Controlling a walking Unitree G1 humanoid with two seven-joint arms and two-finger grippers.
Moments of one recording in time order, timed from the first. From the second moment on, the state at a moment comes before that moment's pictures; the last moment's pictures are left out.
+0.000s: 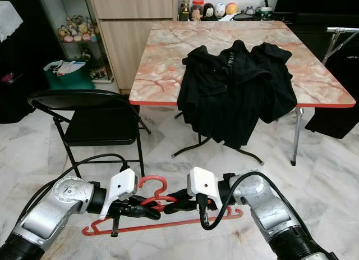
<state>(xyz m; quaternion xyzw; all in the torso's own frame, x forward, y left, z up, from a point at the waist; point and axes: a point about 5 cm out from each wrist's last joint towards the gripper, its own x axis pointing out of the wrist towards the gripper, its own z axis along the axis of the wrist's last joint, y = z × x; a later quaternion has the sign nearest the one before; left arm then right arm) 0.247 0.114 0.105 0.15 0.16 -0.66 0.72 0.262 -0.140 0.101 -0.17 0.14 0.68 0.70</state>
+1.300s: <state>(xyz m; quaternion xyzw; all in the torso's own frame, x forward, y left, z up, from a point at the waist) 0.265 0.172 0.094 0.21 0.18 -0.60 0.75 0.272 -0.163 0.073 -0.20 0.21 0.59 0.75</state>
